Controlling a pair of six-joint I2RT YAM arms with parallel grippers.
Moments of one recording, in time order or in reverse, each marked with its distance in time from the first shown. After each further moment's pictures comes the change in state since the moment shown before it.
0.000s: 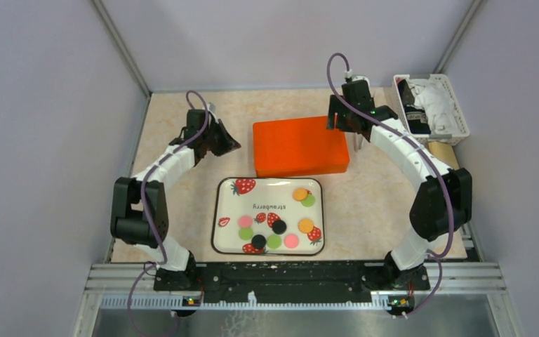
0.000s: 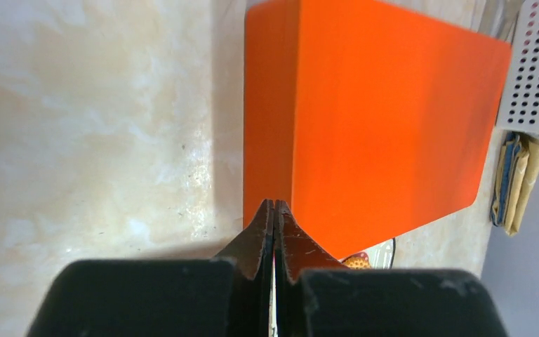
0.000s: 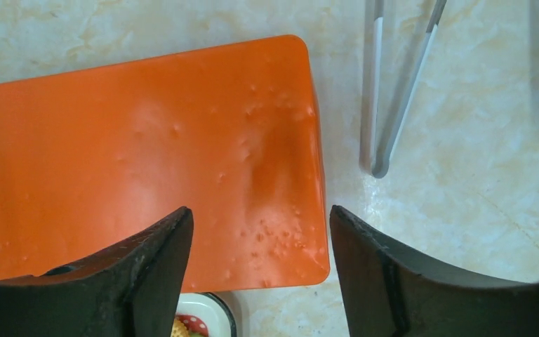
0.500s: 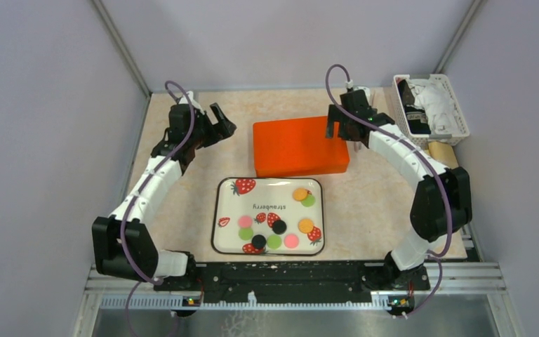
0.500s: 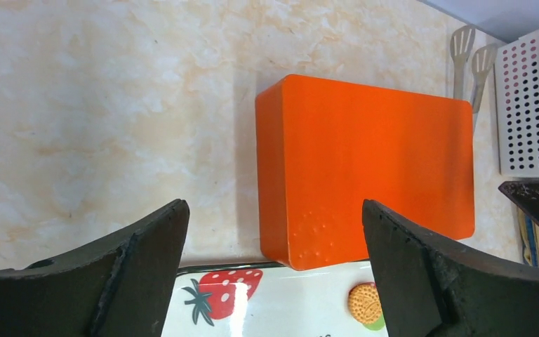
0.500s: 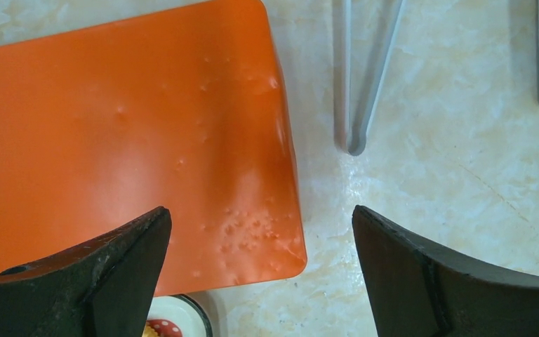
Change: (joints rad) left arm 0.000 -0.308 0.010 -0.073 -0.216 0.112; right arm 0.000 -0.021 -0.080 0.021 0.064 0.010
